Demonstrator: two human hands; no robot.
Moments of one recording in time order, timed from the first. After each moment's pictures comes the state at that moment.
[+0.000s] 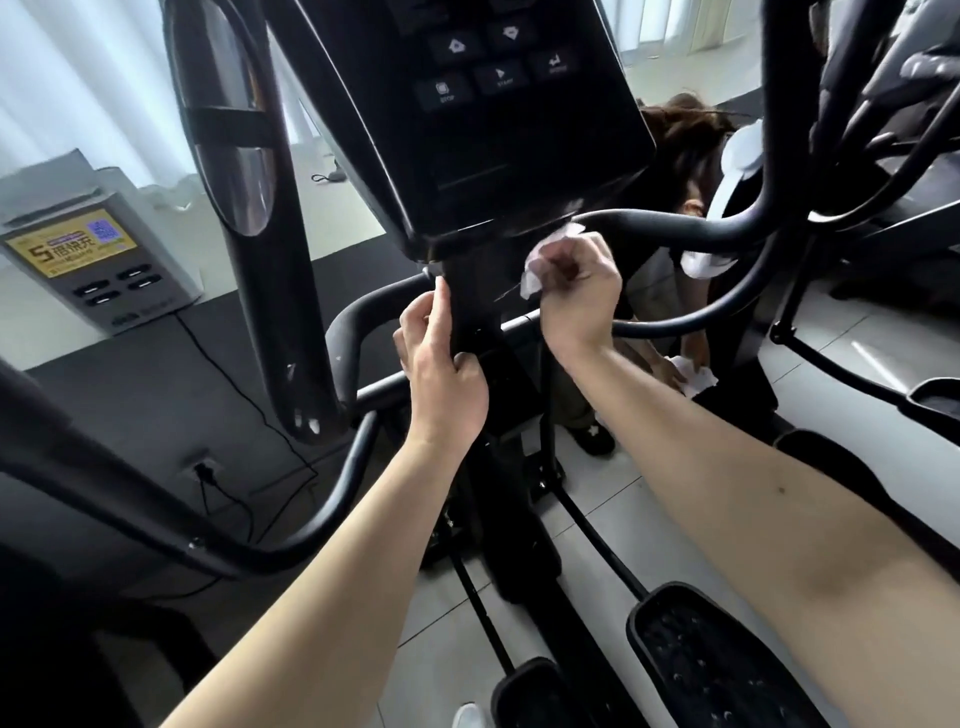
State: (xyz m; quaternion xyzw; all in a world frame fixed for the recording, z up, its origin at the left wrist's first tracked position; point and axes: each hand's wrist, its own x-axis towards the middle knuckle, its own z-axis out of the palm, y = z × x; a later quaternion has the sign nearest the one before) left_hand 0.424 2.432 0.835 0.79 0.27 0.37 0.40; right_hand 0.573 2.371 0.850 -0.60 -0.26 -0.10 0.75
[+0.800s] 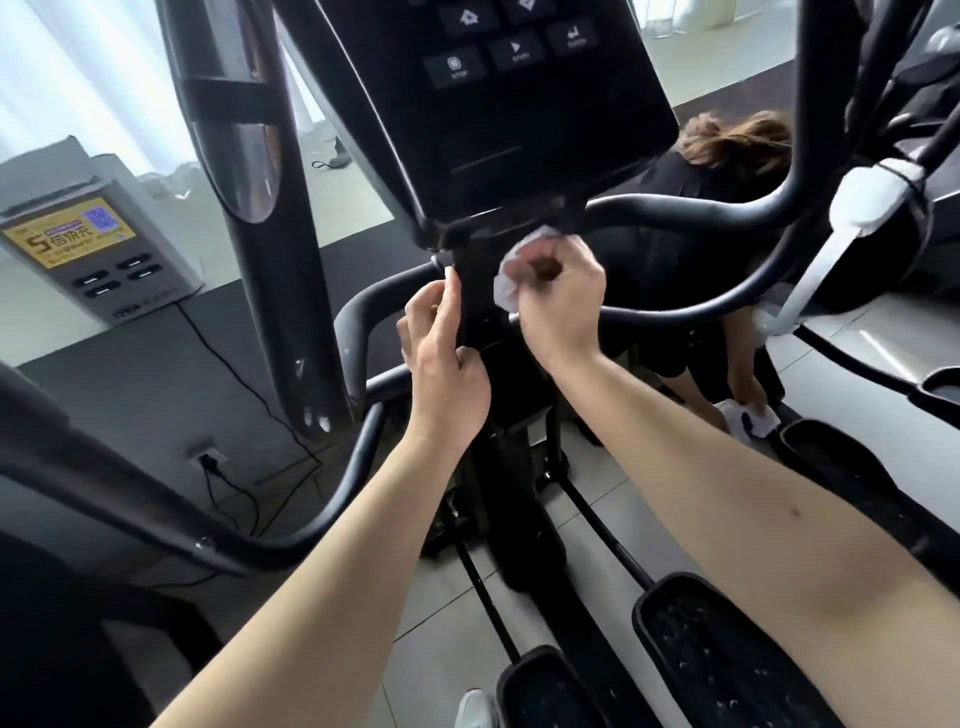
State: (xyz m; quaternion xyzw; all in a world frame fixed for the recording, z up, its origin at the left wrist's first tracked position) left_hand 0.417 2.442 0.831 0.82 0.24 0.36 0.36; right_hand 0.543 2.383 0.853 -0.66 -0.26 -0.04 0.71
